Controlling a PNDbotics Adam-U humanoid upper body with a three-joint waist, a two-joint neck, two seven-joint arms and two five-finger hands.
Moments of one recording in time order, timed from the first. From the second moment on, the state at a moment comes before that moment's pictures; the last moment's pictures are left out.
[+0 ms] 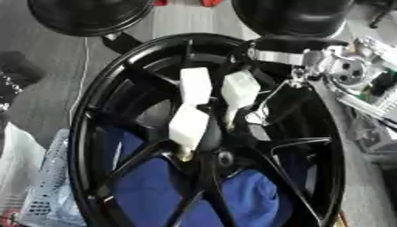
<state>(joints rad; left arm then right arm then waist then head) -0.26 0.31 -0.09 -1.98 0.14 0.01 -0.01 -0.85 -0.94 0.64 -1.99 0.17 0.62 0.50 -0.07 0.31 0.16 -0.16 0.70</state>
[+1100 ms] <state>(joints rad) -0.26 0.30 -0.09 -1.98 0.14 0.01 -0.01 -0.84 -0.94 0.63 -1.99 0.14 0.65 0.47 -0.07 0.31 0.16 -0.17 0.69</state>
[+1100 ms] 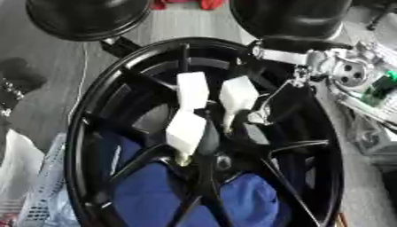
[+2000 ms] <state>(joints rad) -0.26 0.30 -0.09 -1.98 0.14 0.02 -0.01 -0.85 -0.94 0.57 -1.99 0.08 0.65 0.36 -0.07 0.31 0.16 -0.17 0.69</state>
